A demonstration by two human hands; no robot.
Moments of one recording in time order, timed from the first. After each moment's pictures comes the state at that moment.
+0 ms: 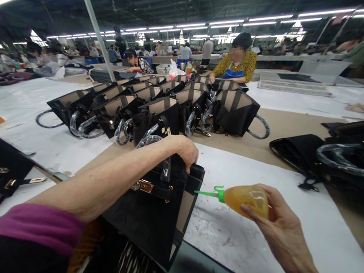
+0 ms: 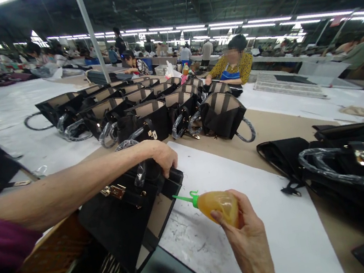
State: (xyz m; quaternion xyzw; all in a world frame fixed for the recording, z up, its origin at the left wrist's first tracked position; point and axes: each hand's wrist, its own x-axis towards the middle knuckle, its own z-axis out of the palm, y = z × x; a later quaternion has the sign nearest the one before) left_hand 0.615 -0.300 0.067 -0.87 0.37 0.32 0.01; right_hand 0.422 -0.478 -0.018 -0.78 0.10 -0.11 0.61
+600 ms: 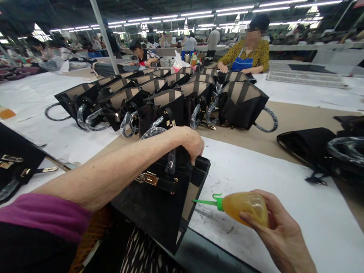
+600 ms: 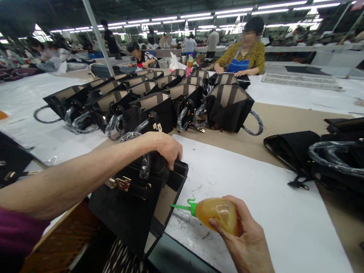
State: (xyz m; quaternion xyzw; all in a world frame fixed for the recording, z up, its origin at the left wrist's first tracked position) left_hand 0.601 -0.300 0.078 -0.86 0.38 0.34 0.11; right_hand 0.399 -0.469 -0.031 -0.79 0.10 -0.06 0.60
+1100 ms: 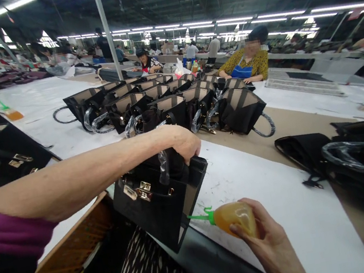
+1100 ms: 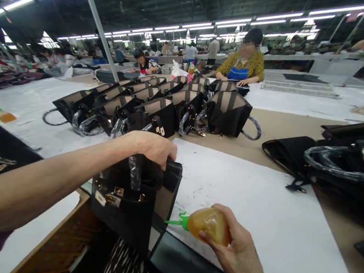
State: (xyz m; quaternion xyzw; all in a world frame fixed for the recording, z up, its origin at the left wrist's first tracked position) left_hand 0.557 -0.276 0.129 -0.85 0.41 0.29 0.15; right_hand 0.385 -0.458 -0.033 -0.81 0.06 0.00 0.59
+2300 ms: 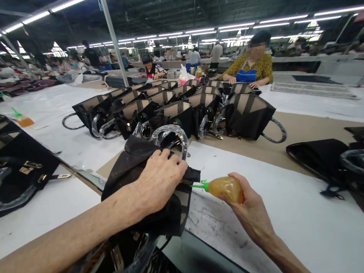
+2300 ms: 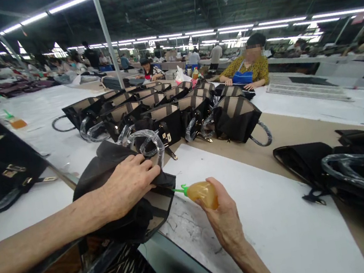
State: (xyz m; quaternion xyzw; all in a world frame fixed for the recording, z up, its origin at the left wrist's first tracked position) left_hand 0.488 -0.198 0.084 -0.93 0.33 -0.08 0.13; right_hand 0.464 -0.427 -0.044 -0.84 0.00 -0.11 0.52
